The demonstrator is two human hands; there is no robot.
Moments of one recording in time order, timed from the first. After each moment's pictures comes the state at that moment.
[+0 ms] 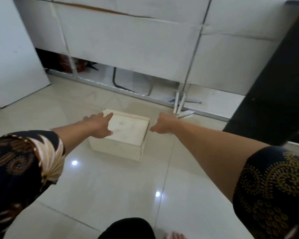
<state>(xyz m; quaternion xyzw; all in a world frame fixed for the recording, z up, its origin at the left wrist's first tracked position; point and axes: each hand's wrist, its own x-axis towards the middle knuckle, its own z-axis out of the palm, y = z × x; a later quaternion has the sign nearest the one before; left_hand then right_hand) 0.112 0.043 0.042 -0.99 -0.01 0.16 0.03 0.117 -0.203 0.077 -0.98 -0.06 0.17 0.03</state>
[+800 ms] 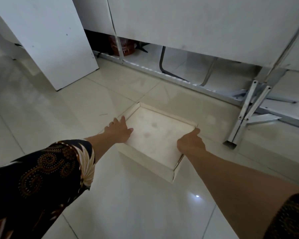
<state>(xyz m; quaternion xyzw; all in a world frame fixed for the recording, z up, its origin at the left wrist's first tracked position) 0.244 0.090 -0.122 -0.95 -0.27 0.14 -0.06 0.287 -0.151 -0.136 -0.93 0.14 0.20 0.27</state>
